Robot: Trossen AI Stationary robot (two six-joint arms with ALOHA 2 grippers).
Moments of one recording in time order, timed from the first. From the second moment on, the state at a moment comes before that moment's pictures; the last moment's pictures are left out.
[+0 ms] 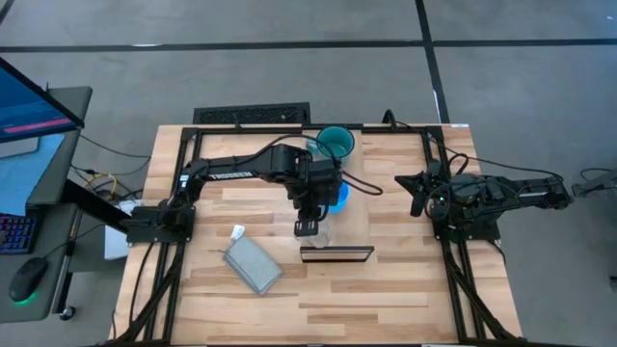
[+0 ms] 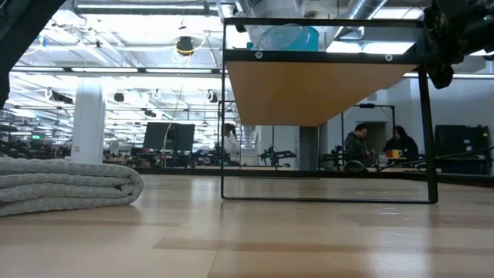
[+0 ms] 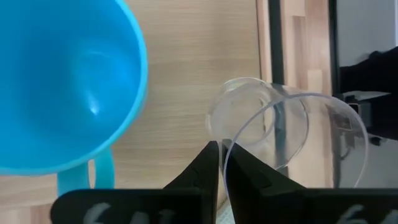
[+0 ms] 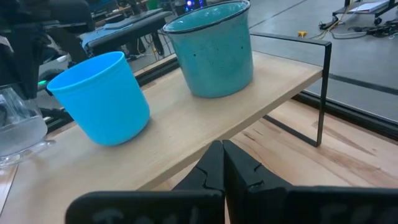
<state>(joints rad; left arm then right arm) -0.01 2.11 2.36 -1.43 0.25 -0.03 0.13 0.26 0.38 -0.44 0.52 0.41</state>
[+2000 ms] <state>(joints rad) 0.04 2.07 2.36 -1.34 0.30 -0.02 0.13 0.26 0.38 -0.46 0.52 0.41</state>
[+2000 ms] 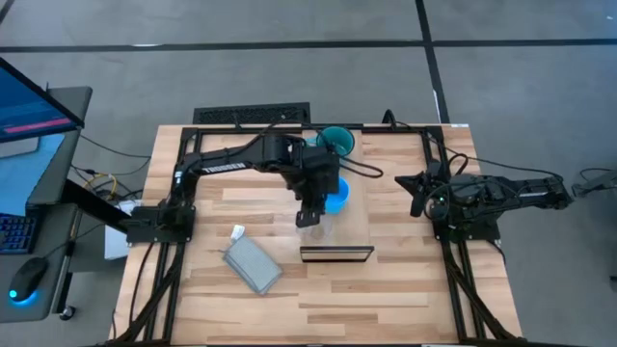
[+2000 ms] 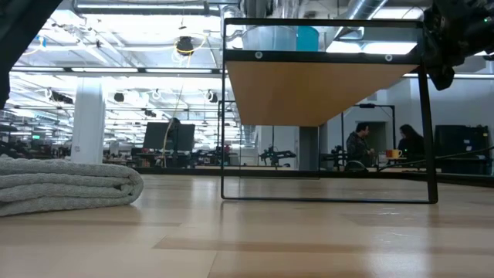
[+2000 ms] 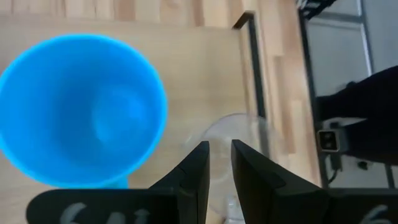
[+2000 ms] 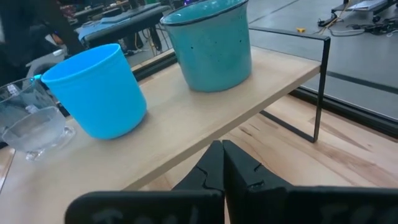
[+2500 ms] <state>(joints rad) -0.02 2.04 2.36 -1.40 0.31 0.01 0.13 0.26 0.39 -0.47 0.52 0.41</state>
